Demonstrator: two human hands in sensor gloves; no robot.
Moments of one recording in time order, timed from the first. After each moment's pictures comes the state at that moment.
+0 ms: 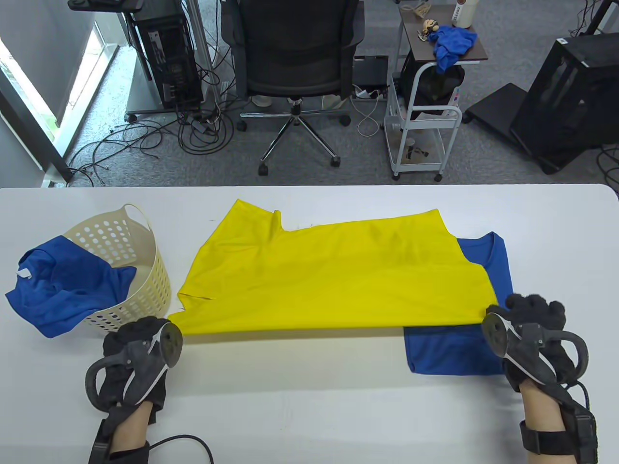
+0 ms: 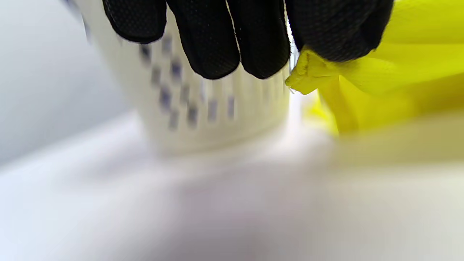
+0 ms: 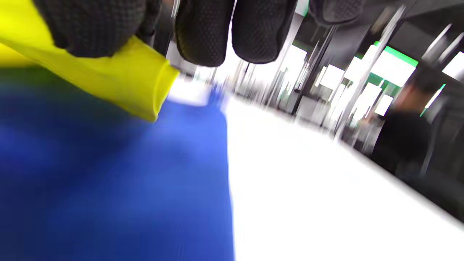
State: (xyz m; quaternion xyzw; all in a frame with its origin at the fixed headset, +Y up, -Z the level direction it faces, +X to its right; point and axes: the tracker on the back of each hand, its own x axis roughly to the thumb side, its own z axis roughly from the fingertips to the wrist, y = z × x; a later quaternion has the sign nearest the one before) left_hand -0.300 -0.703 -0.284 -0.11 0.18 -0.12 0.97; right_hand 0.318 -0.707 -0.310 0.06 -0.06 -0.99 0.14
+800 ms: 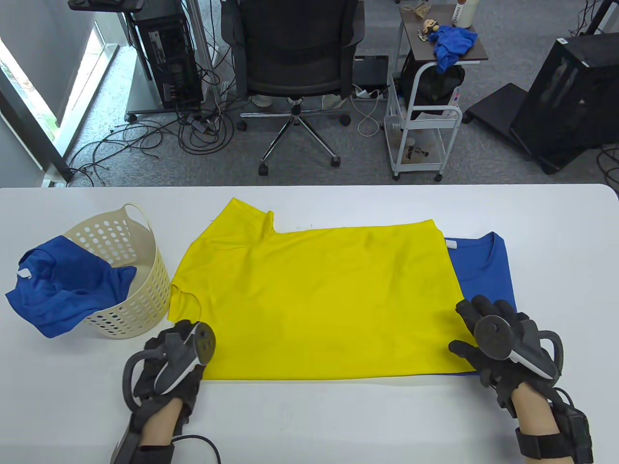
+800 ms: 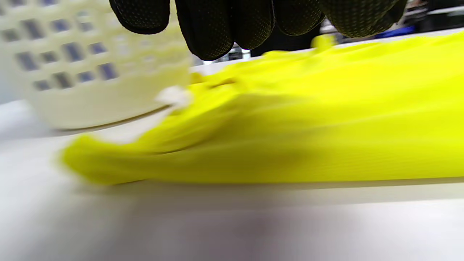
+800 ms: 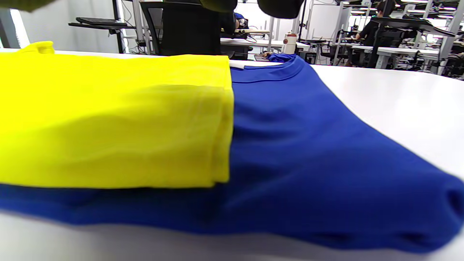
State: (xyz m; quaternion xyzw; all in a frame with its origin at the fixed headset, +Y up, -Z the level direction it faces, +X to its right) left_hand -0.220 -0.714 -0.288 -0.07 0.04 -0.08 0.99; right_hand 0.298 -0.714 -0.302 -0.04 -0.02 -1.00 -0.02
